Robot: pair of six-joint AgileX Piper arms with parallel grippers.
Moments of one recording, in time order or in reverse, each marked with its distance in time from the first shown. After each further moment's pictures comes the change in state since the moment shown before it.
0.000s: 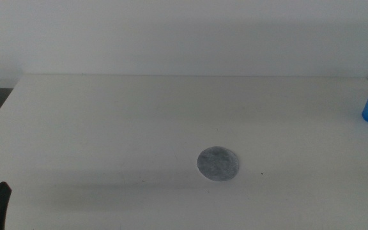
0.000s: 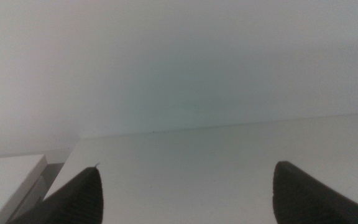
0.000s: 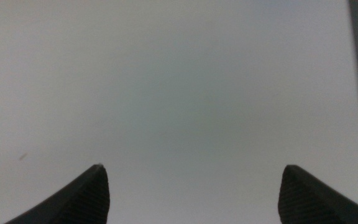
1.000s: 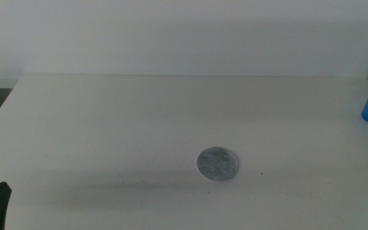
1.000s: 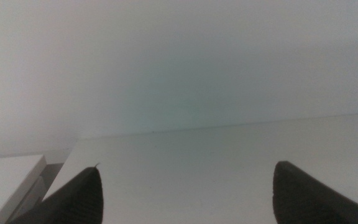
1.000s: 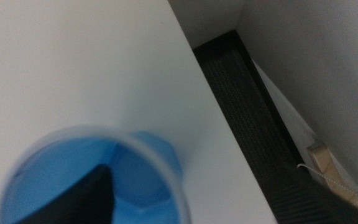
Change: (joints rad) left arm 0.000 0.000 0.000 0.000 0.000 0.000; right arm -0.314 0.936 -0.868 0.093 0.042 0.004
